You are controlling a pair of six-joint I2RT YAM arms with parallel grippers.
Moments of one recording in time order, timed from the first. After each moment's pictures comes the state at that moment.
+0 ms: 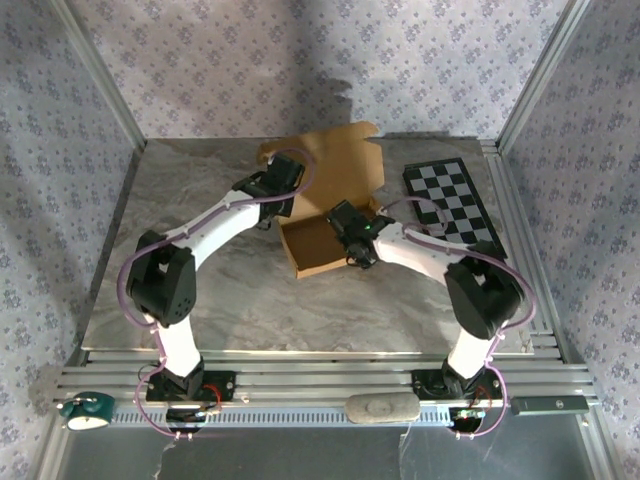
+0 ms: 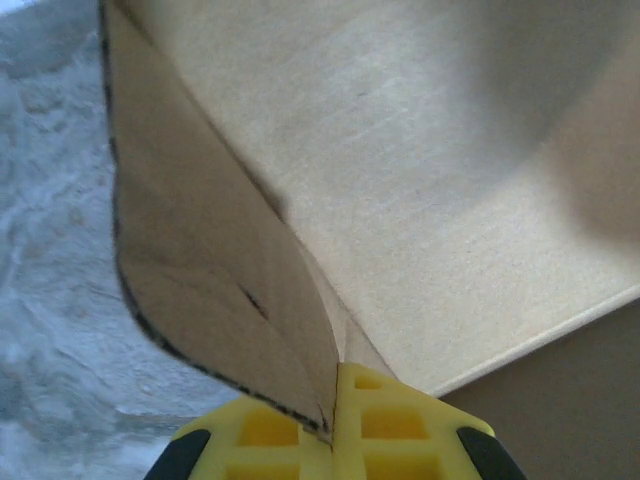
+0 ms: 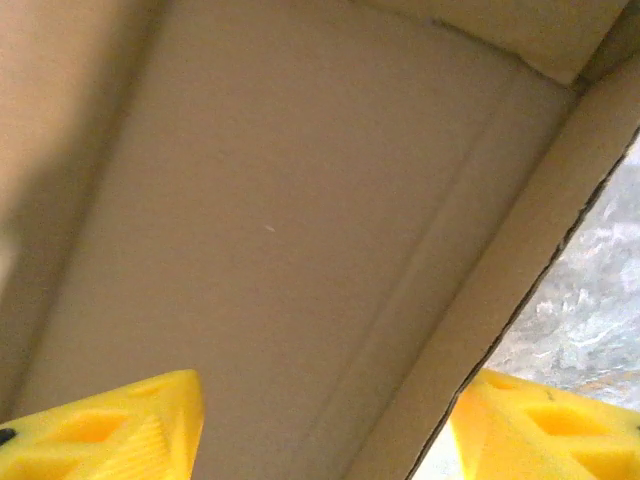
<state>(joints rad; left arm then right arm) -0.58 1.80 1.45 -0.61 -0.48 -0.20 0.72 1.70 1.18 -0.60 0.35 1.40</state>
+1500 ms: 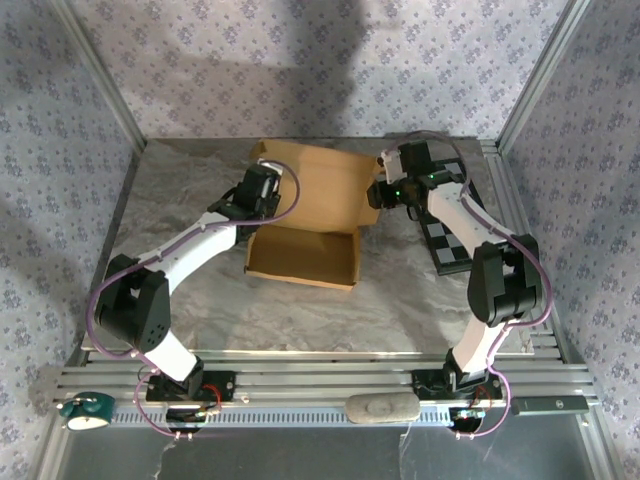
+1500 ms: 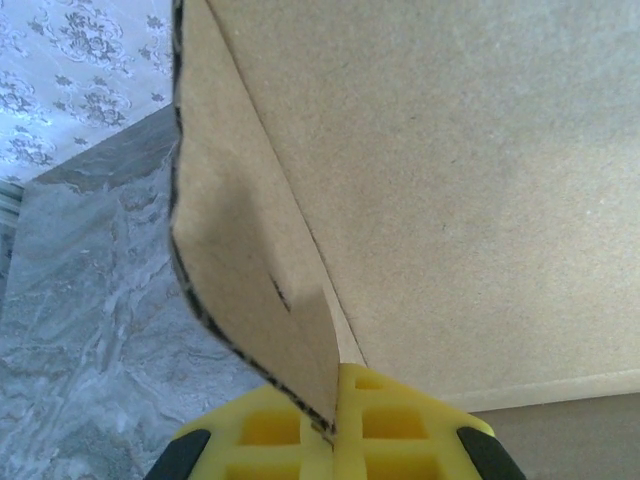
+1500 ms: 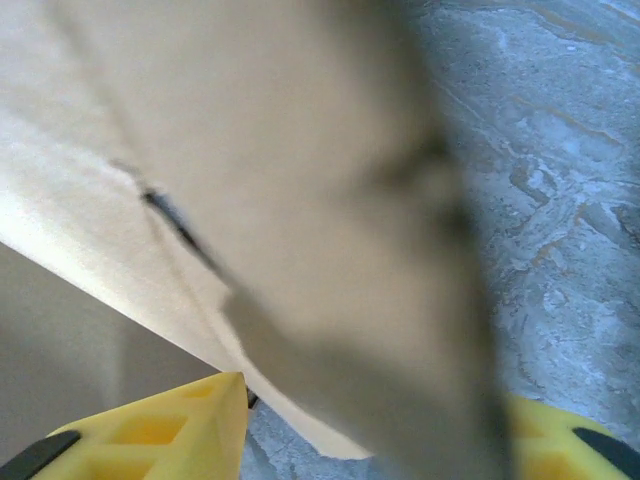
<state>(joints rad) -0.52 1.60 1.19 -0.31 -0.47 0.06 0.28 1.74 1.40 -0.55 -0.23 0.01</state>
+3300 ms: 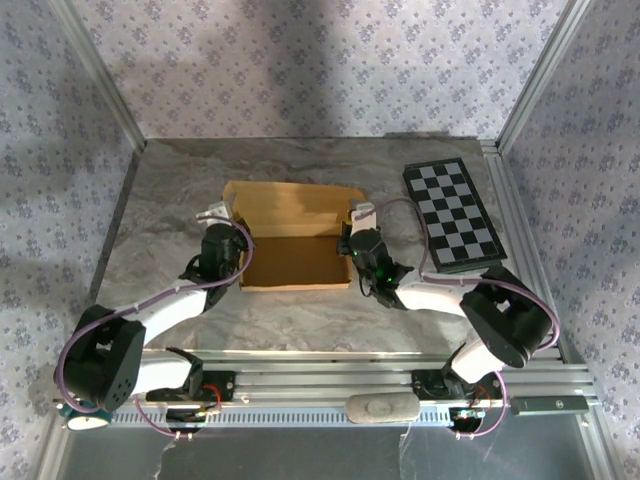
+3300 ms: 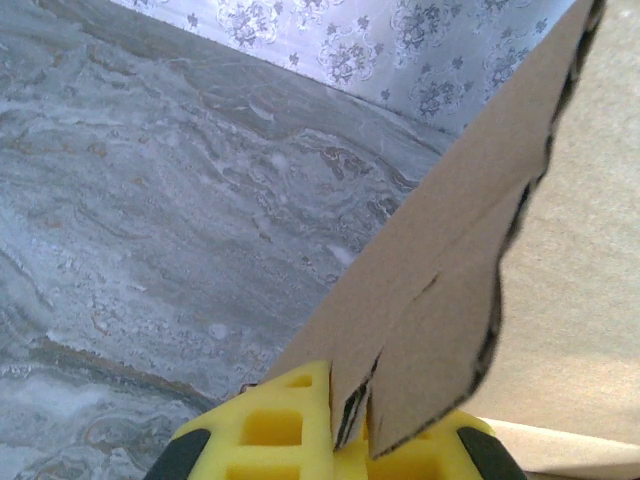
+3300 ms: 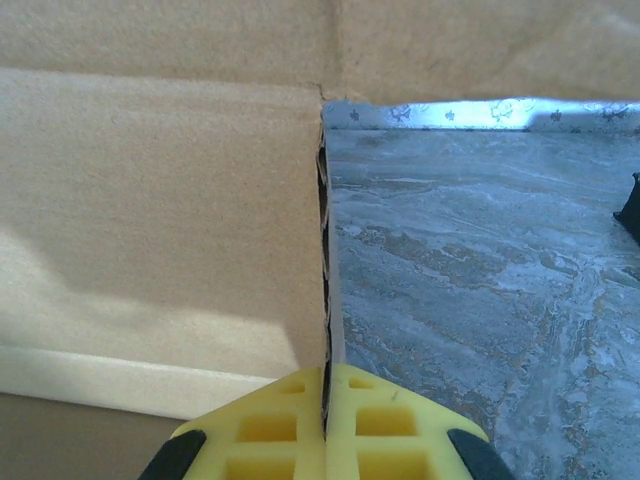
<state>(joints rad) -0.44 1.25 0.47 0.42 -0.32 -0.56 0.81 1.53 0.64 0.60 0.55 0.26</state>
